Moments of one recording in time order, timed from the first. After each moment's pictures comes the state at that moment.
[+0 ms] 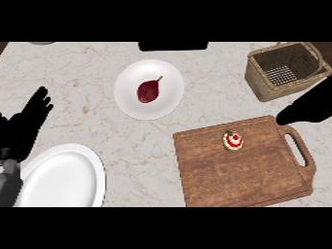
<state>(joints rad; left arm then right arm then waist) -0.16 0.45 -0.04 -1.37 0.29 0.12 0.16 -0.80 -0.62 0.12 -1.76 -0.01 0.42 1.10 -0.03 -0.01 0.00</state>
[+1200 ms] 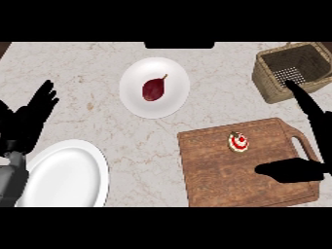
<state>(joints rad) -0.22 0.40 0.00 -1.35 0.23 0.06 0.18 -0.16 -0.41 0.14 -2.02 0.42 0.13 0.74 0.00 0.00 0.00</state>
